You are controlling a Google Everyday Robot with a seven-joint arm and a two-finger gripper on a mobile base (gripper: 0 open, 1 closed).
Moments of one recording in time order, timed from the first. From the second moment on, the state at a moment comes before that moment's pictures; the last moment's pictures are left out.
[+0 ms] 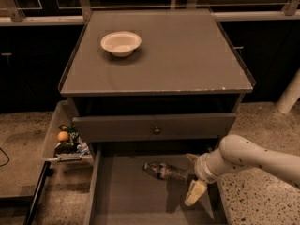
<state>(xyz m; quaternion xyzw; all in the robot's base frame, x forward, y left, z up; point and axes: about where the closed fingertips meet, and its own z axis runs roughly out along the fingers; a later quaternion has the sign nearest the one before) 0.470 -0.161 0.475 -0.61 0.74 0.18 0.21</state>
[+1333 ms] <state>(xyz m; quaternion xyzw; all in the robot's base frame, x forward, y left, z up) 0.525 -0.132 0.390 -0.61 0.70 0.23 0.30</state>
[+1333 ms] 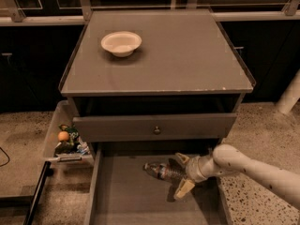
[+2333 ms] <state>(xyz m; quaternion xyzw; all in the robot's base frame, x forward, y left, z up) 0.534 -0.122 0.365 -0.60 0.70 0.23 0.31</state>
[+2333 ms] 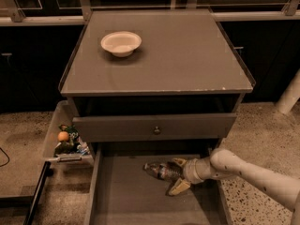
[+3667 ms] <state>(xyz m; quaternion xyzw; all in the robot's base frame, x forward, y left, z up) 0.534 -0.121 0.366 -0.60 0.70 0.23 0.31</state>
